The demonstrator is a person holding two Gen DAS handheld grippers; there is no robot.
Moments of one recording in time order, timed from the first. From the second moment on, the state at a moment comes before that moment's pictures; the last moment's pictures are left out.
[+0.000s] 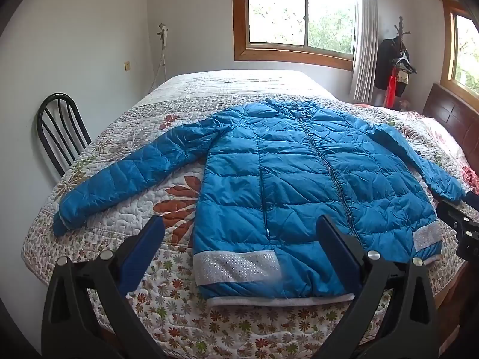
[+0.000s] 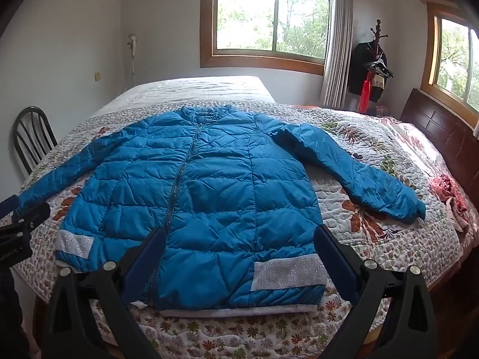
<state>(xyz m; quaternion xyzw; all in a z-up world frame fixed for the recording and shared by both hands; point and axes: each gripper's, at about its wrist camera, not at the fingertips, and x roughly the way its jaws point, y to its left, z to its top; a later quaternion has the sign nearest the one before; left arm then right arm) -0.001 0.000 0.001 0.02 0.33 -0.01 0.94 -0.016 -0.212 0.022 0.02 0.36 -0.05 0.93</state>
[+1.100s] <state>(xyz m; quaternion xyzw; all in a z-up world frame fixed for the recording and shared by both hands) 0.001 0.003 0.003 0.02 0.33 0.00 0.94 -0.011 -0.210 0.020 0.02 0.36 -0.05 0.93</state>
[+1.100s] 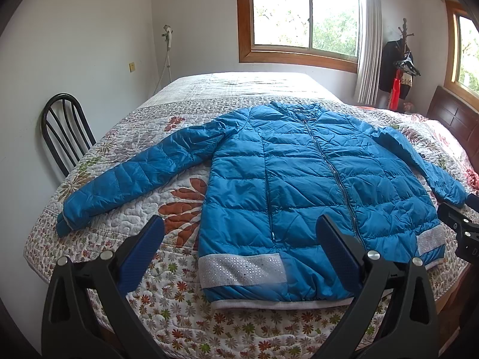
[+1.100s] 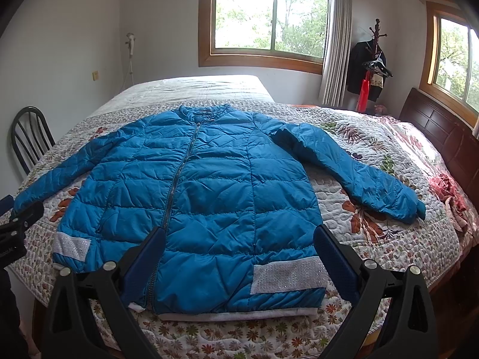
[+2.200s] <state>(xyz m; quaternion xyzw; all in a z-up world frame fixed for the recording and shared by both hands) 0.001 0.003 0.003 0.02 0.33 0.00 0.94 -0.010 -0.213 0.018 0.02 0.36 -0.05 0.93</state>
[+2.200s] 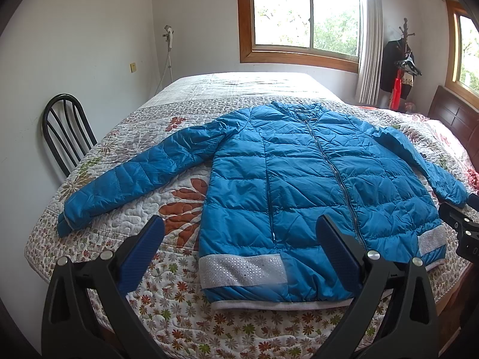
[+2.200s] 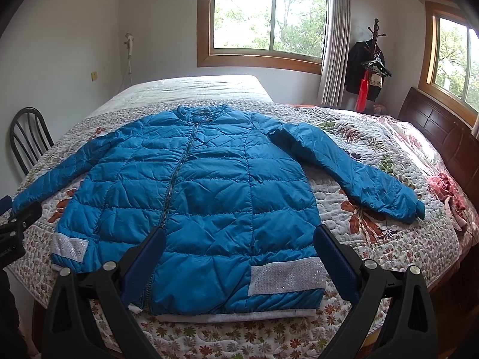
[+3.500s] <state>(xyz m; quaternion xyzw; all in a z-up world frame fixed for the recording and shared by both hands) 0.016 0.040 0.002 0.00 0.34 0.03 0.94 0.013 -0.235 0.011 0.04 0.37 -0.07 0.93</state>
